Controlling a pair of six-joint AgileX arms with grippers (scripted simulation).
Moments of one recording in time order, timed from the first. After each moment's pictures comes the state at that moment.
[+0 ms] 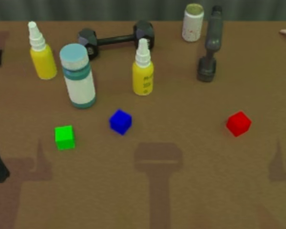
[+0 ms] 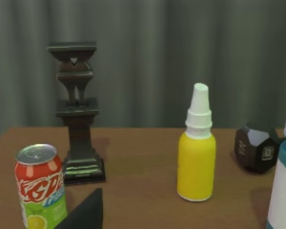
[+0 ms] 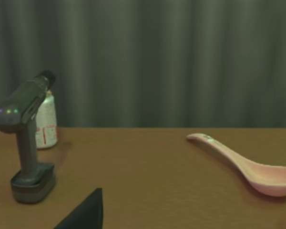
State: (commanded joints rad) left arm 0.00 0.00 0.00 0.00 0.00 0.00; right arm 0.00 0.00 0.00 0.00 0.00 0.00
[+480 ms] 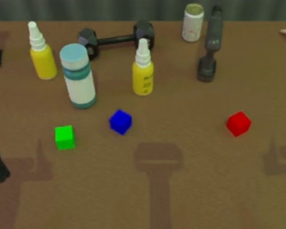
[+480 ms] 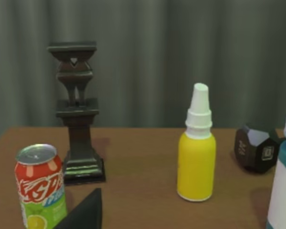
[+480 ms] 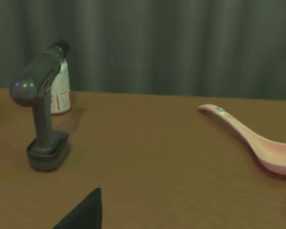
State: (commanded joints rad) left arm 0.00 0.00 0.00 0.00 0.00 0.00; right arm 0.04 0.22 0.21 -0.14 0.00 -0.02
